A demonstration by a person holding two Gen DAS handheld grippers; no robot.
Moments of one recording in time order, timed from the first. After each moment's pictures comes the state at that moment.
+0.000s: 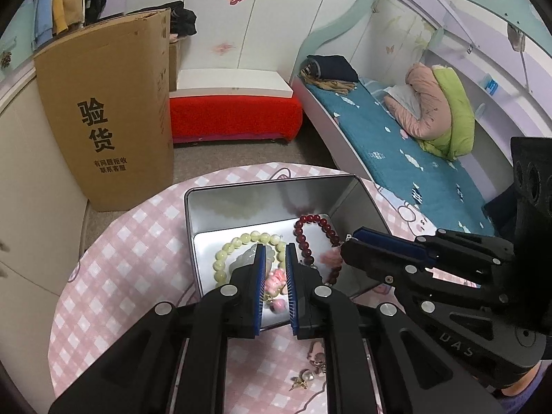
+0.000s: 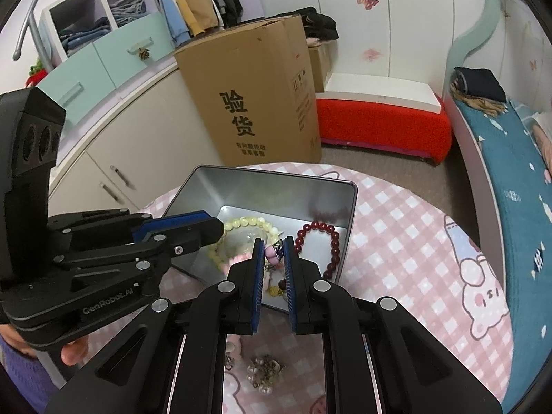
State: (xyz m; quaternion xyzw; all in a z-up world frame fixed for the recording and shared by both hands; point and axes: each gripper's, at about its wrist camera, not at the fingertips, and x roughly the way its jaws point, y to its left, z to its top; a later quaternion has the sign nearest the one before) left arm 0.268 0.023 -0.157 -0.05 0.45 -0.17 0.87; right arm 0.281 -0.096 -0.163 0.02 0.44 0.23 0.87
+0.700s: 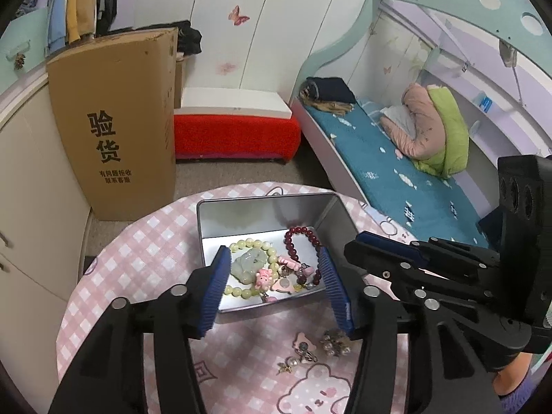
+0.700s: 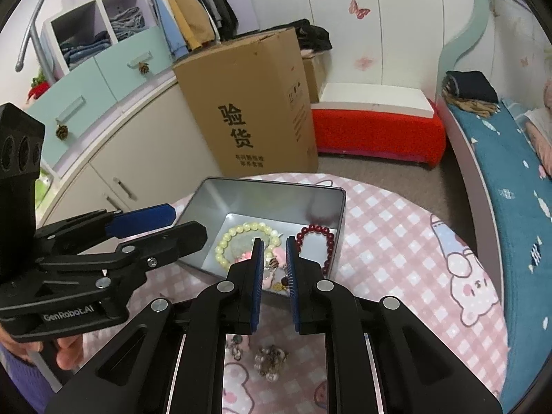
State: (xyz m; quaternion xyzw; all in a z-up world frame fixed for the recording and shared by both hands) left arm 0.237 0.033 -0.126 -0.06 0.41 -0.16 0.90; right arm 0.255 -0.110 -0.141 0.03 0.42 0.21 0.88
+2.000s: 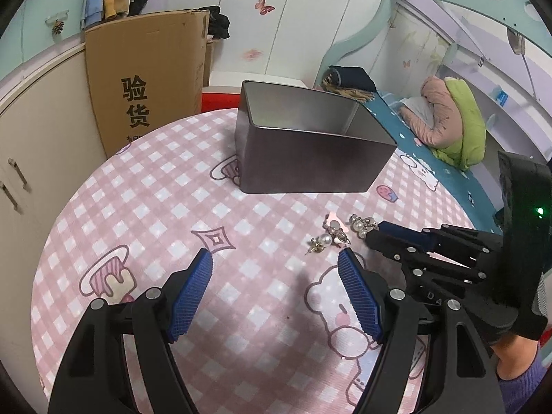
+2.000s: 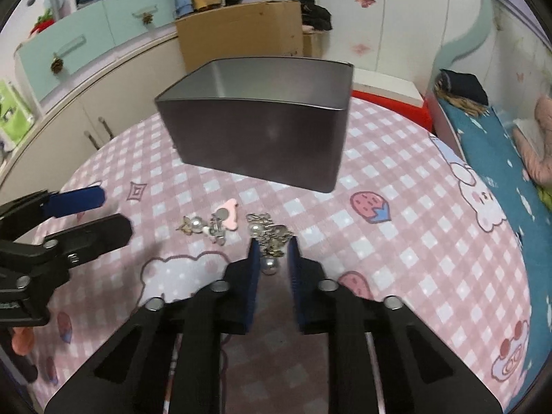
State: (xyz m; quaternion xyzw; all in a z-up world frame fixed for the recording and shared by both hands) left arm 0.141 0.048 -0.196 -0.06 0.42 -0.11 0.90; right arm 0.180 -0.095 -0.220 -0.06 0.44 0.19 0.88
